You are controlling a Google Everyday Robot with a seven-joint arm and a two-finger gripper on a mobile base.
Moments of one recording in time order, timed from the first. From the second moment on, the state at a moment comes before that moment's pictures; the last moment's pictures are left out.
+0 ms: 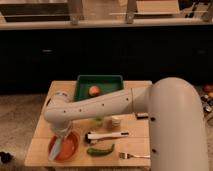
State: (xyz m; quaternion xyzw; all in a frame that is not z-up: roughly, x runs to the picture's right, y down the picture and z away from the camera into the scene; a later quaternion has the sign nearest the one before) arm -0.220 0.241 0.717 -0.25 -0.28 -0.49 0.79
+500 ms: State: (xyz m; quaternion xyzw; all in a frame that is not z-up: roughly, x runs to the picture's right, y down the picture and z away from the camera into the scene) arm -0.216 0.240 0.714 -0.26 -0.29 -0.48 0.79
